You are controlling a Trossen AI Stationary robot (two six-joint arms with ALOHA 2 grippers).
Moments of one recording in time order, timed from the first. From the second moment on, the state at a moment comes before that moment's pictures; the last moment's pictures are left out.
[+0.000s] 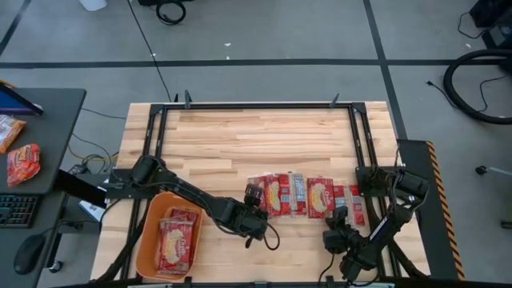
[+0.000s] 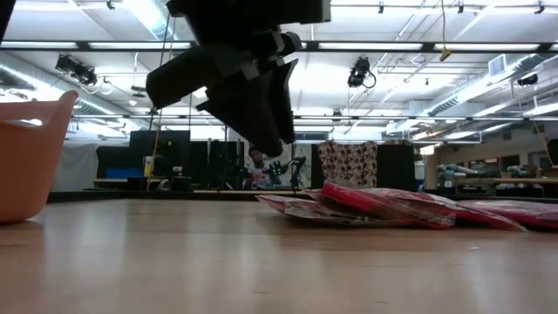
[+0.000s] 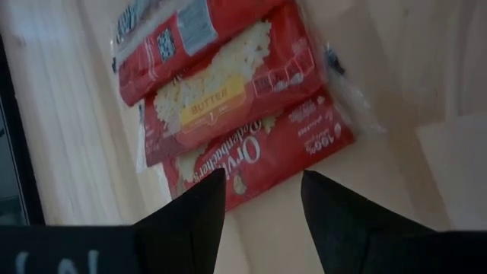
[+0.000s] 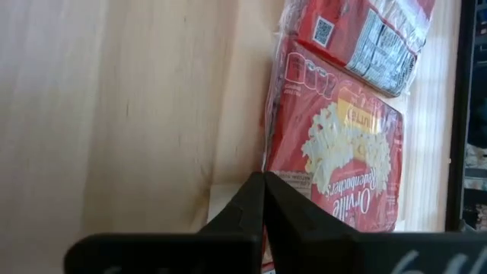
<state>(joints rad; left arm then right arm) -0.42 2.05 1.56 -0.73 -0.56 0.09 1.08 1.99 1.04 -1.07 0.64 1.03</state>
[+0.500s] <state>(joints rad) -0.39 2.14 1.56 -0.15 -0.44 0.22 1.03 1.74 1.09 -1.07 0.67 1.02</state>
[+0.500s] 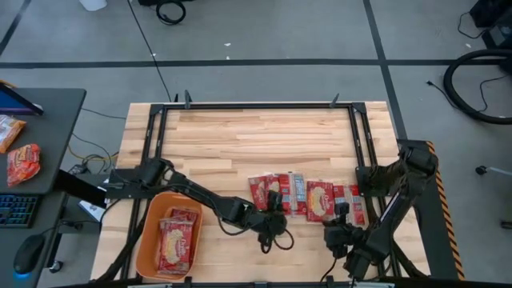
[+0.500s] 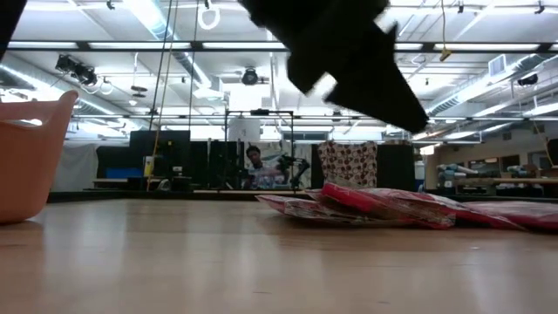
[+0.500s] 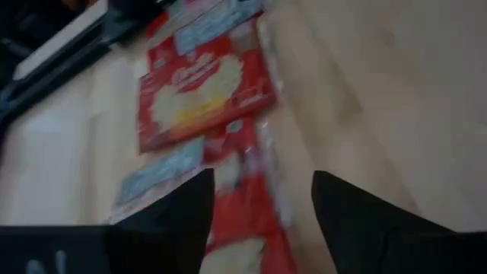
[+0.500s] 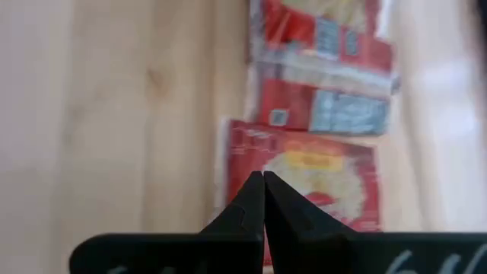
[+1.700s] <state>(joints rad) -0.34 2.18 1.56 -0.20 -0.40 0.14 1.08 1.77 0.77 -1.05 0.65 0.84</state>
